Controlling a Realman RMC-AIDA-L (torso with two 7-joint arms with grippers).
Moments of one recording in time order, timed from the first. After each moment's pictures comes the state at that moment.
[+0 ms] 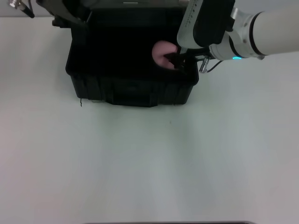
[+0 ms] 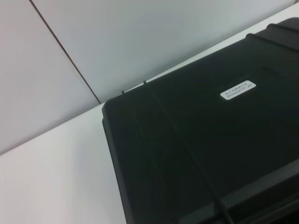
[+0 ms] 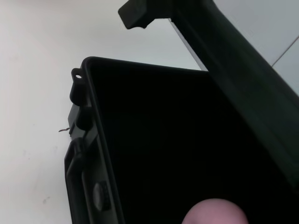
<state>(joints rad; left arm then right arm) -0.99 -2.05 1.36 1.33 -0.18 -1.60 0.06 0.67 2.07 -1.66 -1.04 0.78 0.80 -1.09</state>
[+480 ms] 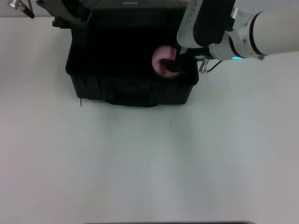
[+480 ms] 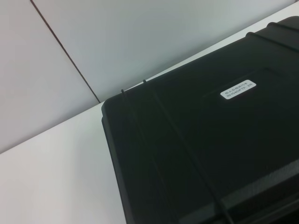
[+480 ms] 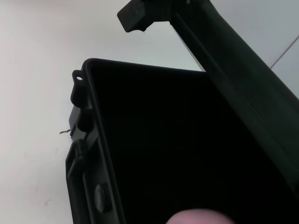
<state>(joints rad) -0.99 -2.05 1.36 1.32 -0.19 -1.60 0.06 0.67 2.07 -1.66 -1.05 0.78 0.81 -1.08</state>
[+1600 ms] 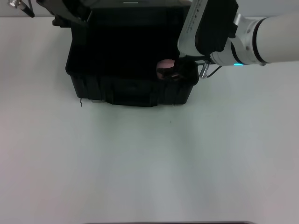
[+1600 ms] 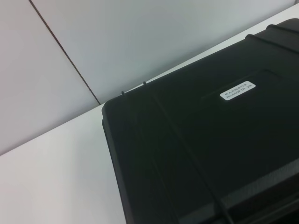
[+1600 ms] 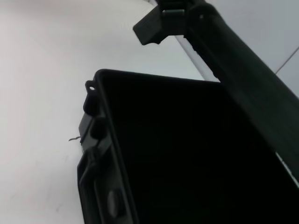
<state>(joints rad) -0.99 -2.05 1.36 1.33 -0.19 -1.60 0.06 0.58 2.07 -1.72 -1.19 0.74 0.82 -1.02</state>
